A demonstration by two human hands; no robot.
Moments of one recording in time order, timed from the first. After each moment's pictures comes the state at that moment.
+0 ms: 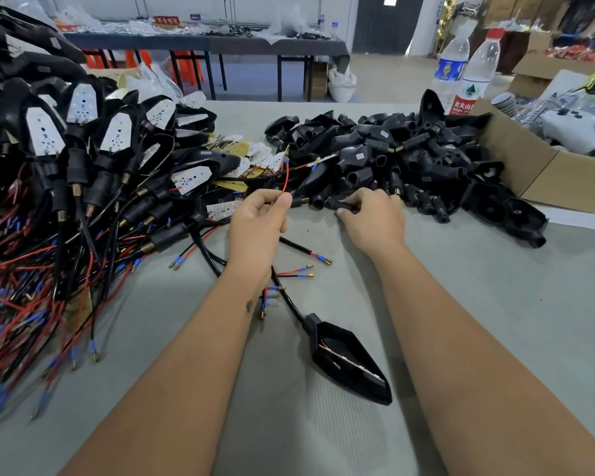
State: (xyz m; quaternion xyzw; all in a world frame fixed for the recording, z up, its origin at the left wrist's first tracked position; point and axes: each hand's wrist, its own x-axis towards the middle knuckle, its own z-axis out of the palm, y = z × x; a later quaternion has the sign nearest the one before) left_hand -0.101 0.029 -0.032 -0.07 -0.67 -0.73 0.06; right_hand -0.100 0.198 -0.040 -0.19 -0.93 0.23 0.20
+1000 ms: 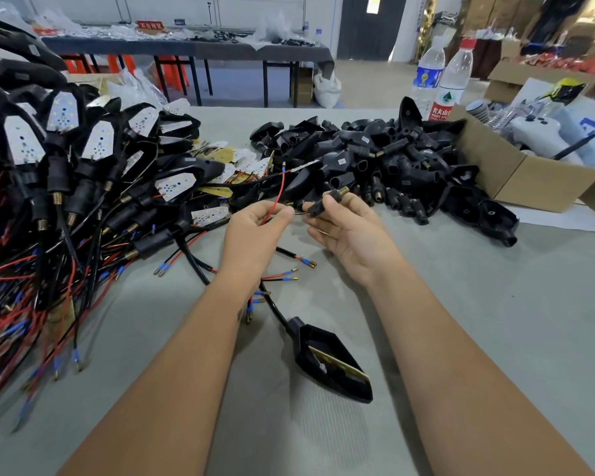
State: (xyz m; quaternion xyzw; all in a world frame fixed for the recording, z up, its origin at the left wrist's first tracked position) left_hand -0.098 0.032 -0.036 -0.15 -0.72 -0.68 0.04; right_hand -0.054 0.174 -0.022 -0.03 -0.53 0.84 0.10
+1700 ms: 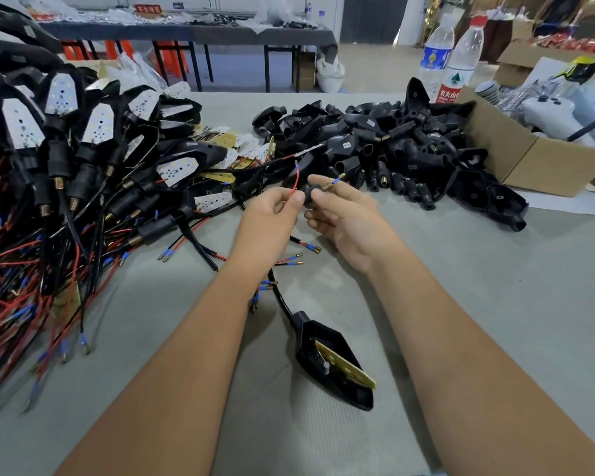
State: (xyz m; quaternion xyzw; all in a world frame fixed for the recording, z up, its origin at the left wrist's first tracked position) left_hand -0.092 0.036 -0.034 -0.17 -0.75 -0.64 0.01; right_hand -0.051 0.163 -0.019 -0.02 -0.58 0.81 0.08
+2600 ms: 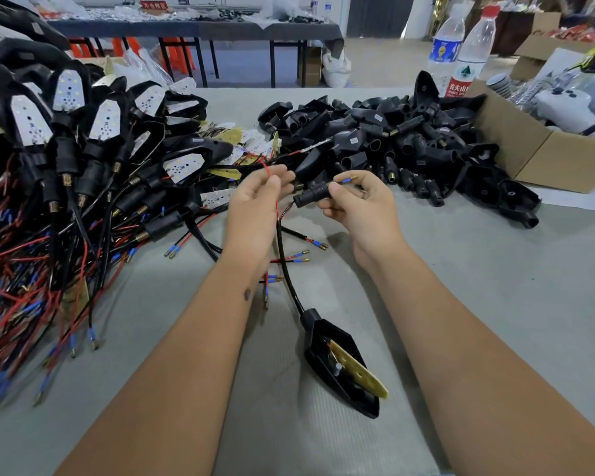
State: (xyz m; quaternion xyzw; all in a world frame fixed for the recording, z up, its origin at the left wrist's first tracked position) left_hand -0.089 0.032 -0.021 -0.07 -0.60 -0.80 0.00; right_hand -0.055 0.162 -0.025 -0.07 -0.60 0.76 0.23
